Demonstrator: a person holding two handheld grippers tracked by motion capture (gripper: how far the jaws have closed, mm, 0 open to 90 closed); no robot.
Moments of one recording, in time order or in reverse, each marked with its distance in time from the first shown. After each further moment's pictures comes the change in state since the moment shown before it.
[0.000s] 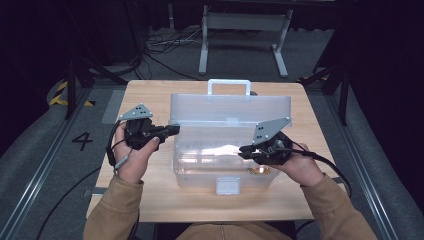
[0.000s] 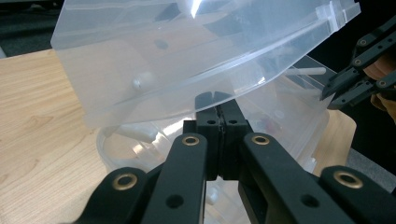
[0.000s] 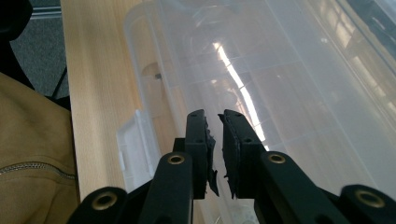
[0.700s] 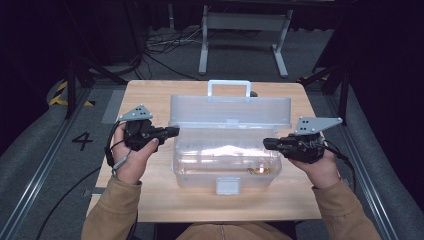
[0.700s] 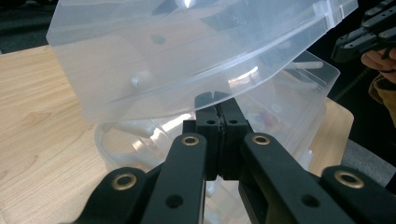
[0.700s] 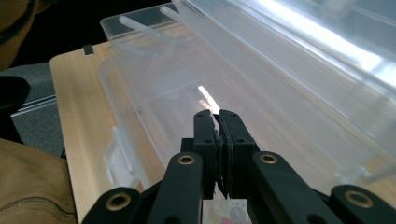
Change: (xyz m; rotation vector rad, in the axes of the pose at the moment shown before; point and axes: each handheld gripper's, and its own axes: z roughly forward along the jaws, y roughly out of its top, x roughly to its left) left arm -0.001 -0.001 -0.002 0.020 -0.010 0.006; right arm -0.022 -0.060 -0.044 -0.255 -0.070 0.244
